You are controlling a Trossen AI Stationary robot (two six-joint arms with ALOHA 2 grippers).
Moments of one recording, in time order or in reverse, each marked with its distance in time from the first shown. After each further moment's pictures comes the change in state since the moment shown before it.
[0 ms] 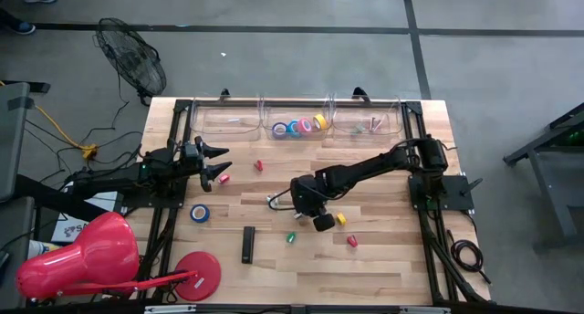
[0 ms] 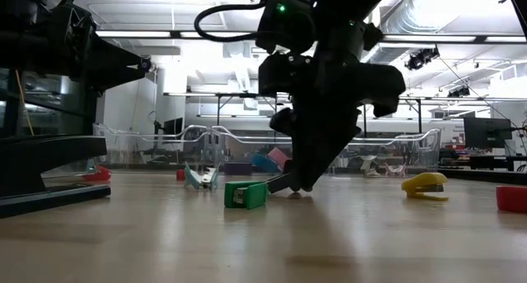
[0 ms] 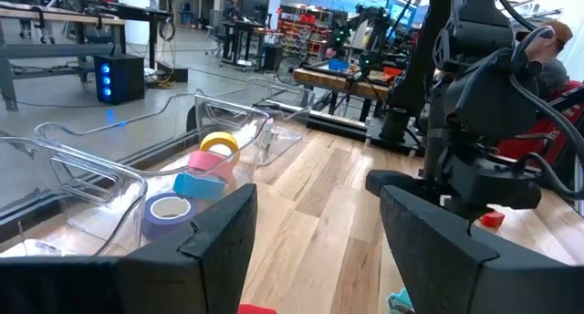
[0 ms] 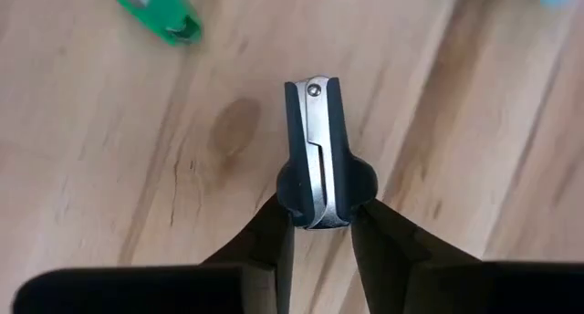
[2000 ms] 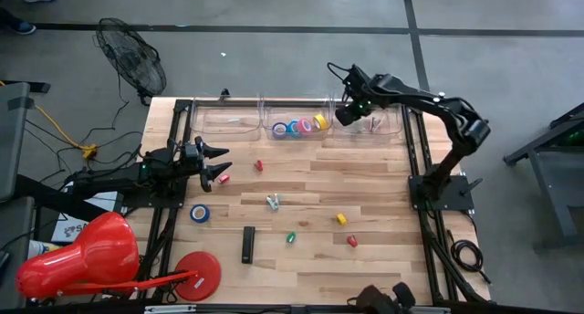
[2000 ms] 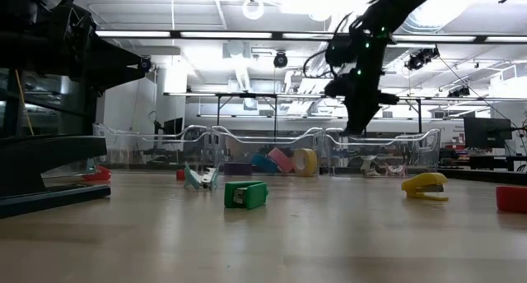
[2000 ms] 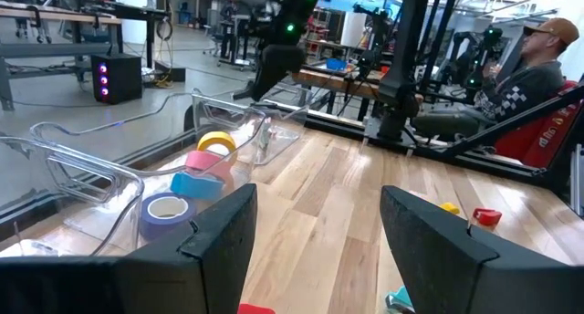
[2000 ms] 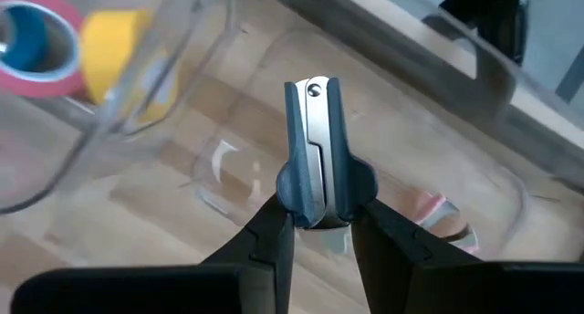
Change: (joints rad) left arm 0.000 0.000 0.000 0.000 0.008 0.000; right arm -0.850 -0.310 0.000 -0.355 0.260 0.459
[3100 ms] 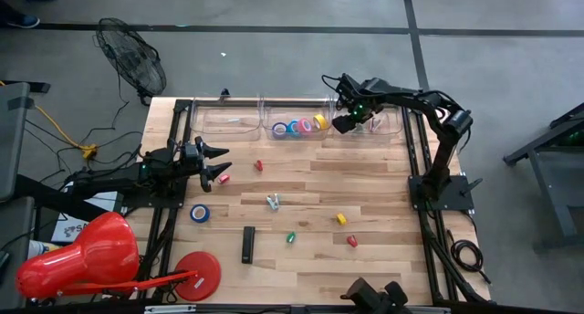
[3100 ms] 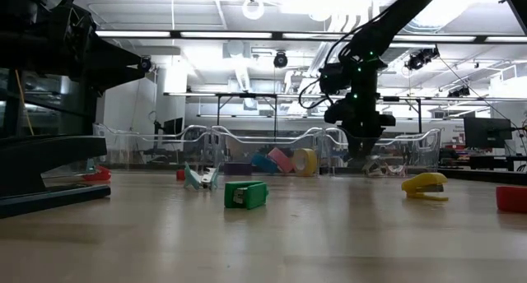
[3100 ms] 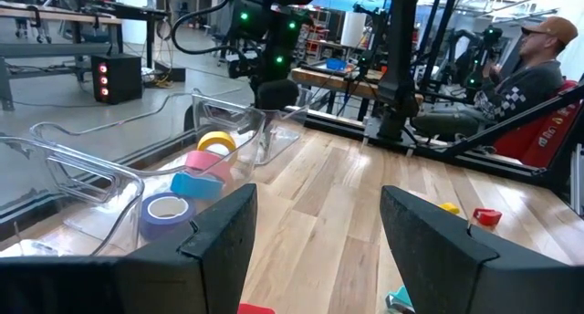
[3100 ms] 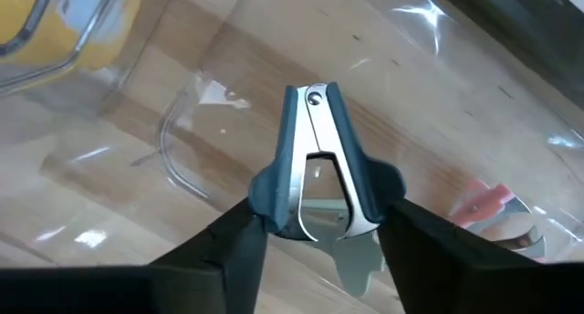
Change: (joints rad) left arm 0.000 0.000 0.000 0.000 0.000 0.000; right arm -0.013 0.157 0.000 -0.019 -0.049 -0.042
